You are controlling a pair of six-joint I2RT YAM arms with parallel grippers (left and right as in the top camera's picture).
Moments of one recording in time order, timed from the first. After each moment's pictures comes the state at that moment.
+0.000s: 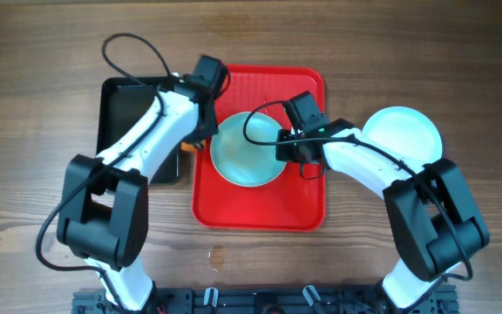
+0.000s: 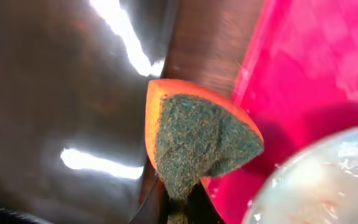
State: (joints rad) left arm -0.37 1.89 1.39 -0.93 -0.30 -0.56; right arm 0.48 1.84 1.03 -0.41 -0.07 0.57
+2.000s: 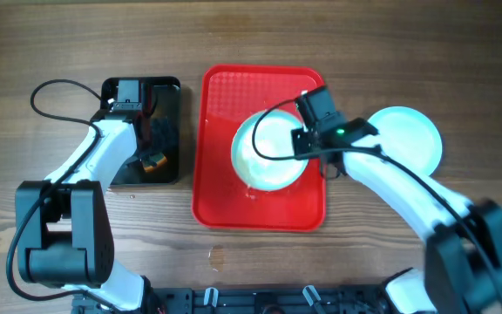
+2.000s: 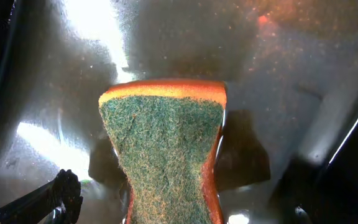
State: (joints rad) left arm -0.04 1.75 1.03 -0.62 -0.14 -0.49; right arm 0.48 1.61 1.05 -0.57 0.14 0.26
